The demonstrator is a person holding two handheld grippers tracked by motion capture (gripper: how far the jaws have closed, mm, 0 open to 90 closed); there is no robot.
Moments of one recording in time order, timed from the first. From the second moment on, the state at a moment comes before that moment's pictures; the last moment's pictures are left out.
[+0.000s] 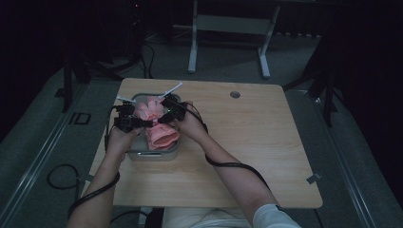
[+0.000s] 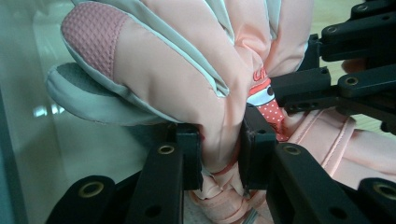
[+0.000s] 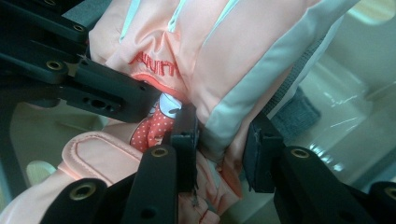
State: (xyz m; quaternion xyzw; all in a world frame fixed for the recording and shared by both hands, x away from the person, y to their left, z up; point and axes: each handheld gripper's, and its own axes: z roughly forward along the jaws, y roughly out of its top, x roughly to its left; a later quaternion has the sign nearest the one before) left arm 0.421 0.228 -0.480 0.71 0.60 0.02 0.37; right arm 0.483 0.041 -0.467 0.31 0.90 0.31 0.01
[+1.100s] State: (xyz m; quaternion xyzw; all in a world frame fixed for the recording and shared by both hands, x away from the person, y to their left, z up) left arm 0.426 0.219 -0.486 0.72 0.62 0.09 0.30; right arm 0.500 0.037 -0.481 0.33 0.90 0.29 0.01
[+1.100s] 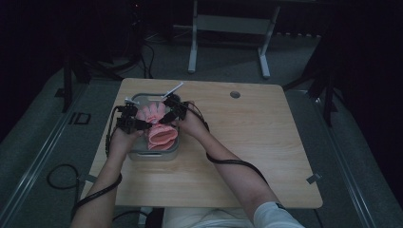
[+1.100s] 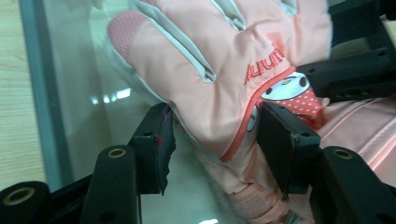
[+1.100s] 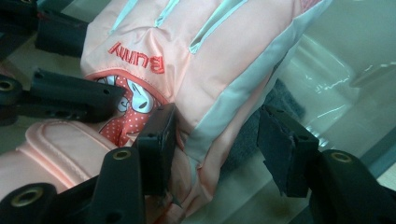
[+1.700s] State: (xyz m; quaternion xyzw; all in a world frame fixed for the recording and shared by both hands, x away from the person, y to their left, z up) left arm 0.425 0.217 -0.486 0.74 0.61 0.12 0.26; right arm 0.501 0.032 -0.481 0.32 0.90 0.29 0.03
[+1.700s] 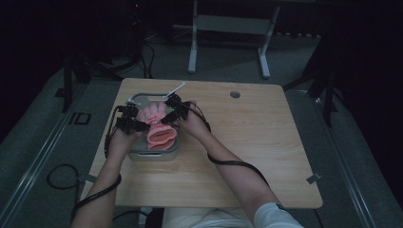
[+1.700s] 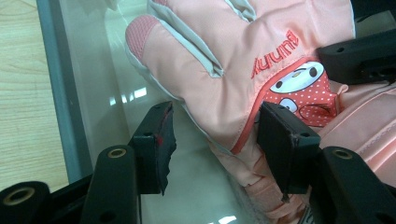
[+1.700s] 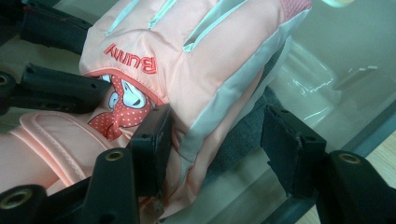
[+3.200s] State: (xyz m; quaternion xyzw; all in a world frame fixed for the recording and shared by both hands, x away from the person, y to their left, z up) left arm 0.375 0.172 -0.407 0.74 0.49 0.22 0.39; right arm 0.482 -0.022 -0.415 0.28 0.87 0.41 0.04
